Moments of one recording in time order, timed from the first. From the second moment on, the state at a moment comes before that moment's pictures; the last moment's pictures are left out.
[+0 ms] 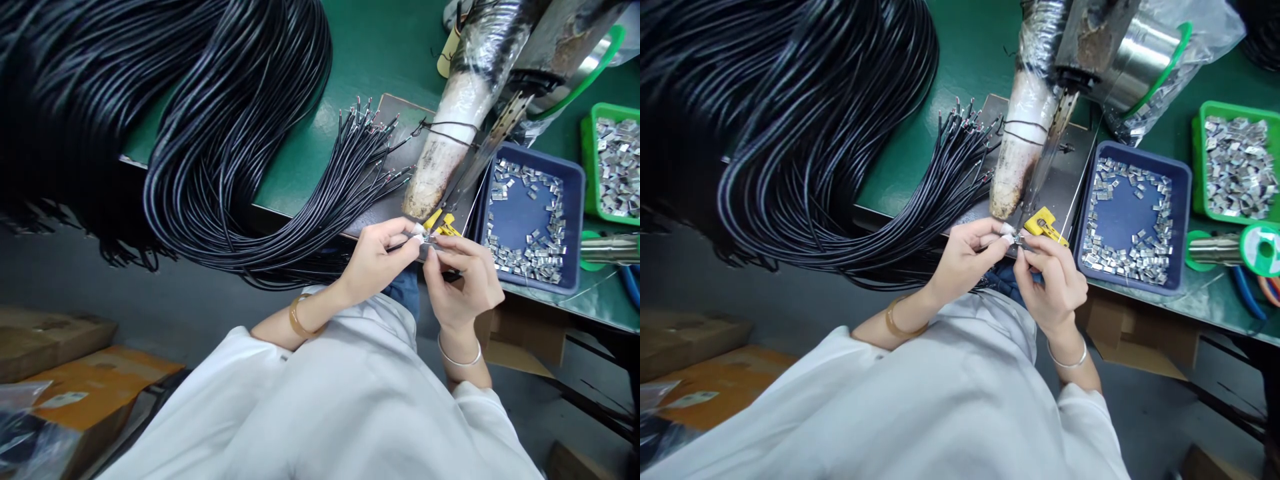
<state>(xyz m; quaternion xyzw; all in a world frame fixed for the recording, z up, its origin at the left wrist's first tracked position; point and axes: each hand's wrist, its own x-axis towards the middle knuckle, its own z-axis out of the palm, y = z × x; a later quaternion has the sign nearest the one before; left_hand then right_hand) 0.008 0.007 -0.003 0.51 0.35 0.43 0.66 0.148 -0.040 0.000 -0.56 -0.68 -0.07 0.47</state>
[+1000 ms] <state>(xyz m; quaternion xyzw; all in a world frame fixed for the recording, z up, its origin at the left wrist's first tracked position) -0.021 -0.005 -0.004 0.37 0.25 0.30 0.84 0.164 -0.060 0.018 -0.53 -0.77 -0.06 0.35</state>
